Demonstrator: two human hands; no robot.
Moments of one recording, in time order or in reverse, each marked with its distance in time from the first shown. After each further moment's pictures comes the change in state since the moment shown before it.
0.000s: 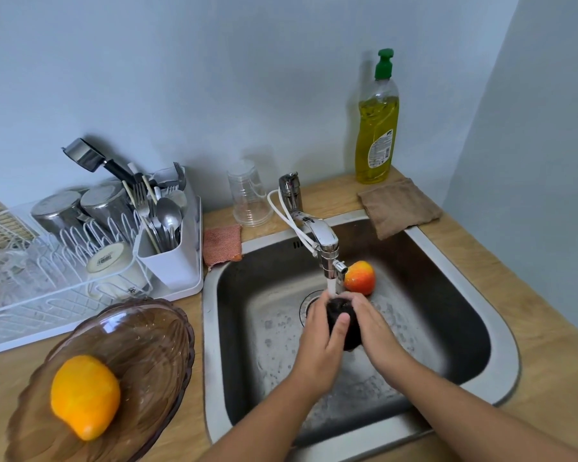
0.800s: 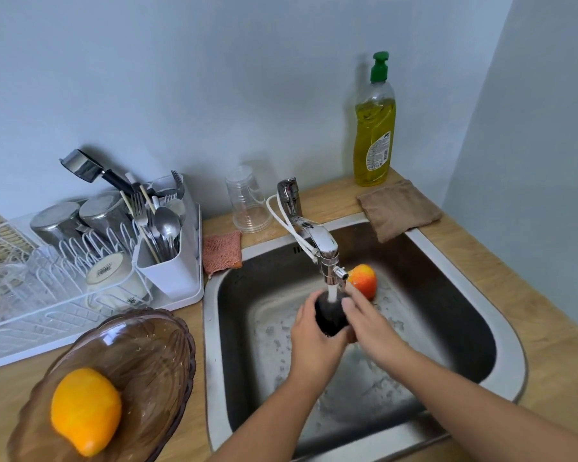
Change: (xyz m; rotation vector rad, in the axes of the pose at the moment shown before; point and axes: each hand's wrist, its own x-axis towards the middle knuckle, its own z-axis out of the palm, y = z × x) left_hand 0.012 0.005 -0.005 0.101 0.184 -0.096; right_hand 0.008 -0.025 0.001 -0.139 -0.026 0.090
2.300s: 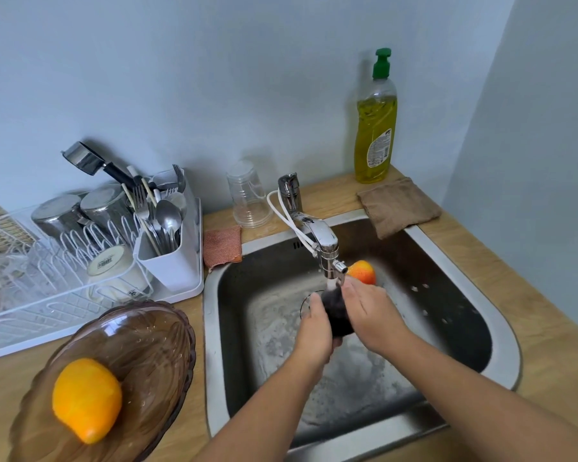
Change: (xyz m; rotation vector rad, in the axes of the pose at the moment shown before) left_hand 0.004 0.020 -0.001 -0.319 -0.188 -0.505; right_hand 0.008 -0.001 -0.008 -0.504 0.153 -0.411
